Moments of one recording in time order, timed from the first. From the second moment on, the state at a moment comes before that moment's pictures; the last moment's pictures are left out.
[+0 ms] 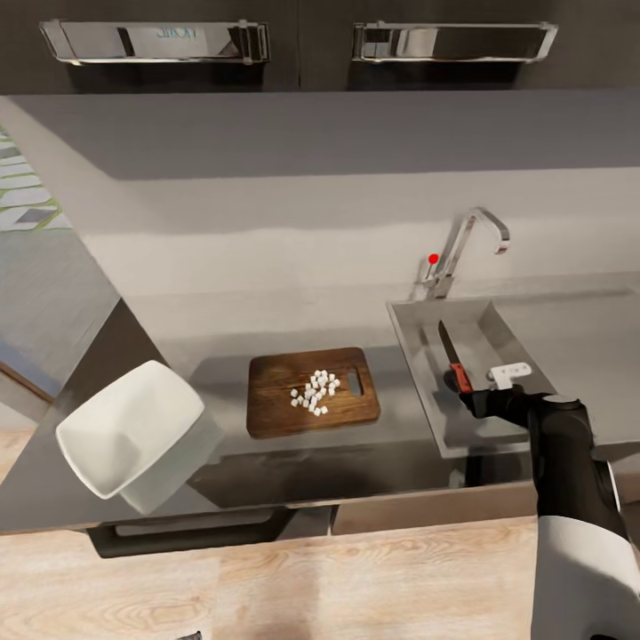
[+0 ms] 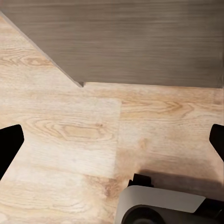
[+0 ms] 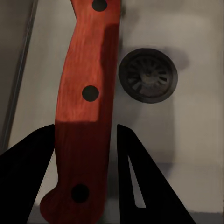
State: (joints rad) left arm -0.36 0.01 0.30 0.08 -0.23 -0.78 0.20; right arm -0.72 -0.05 -0.43 -1.34 0.70 0.69 0.77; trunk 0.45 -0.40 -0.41
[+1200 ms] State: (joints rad) left arm -0.36 0.01 0.30 0.08 -0.23 -0.78 0.20; right arm -0.72 0.00 -0.37 -1.25 0.70 0.66 0.65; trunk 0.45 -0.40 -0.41
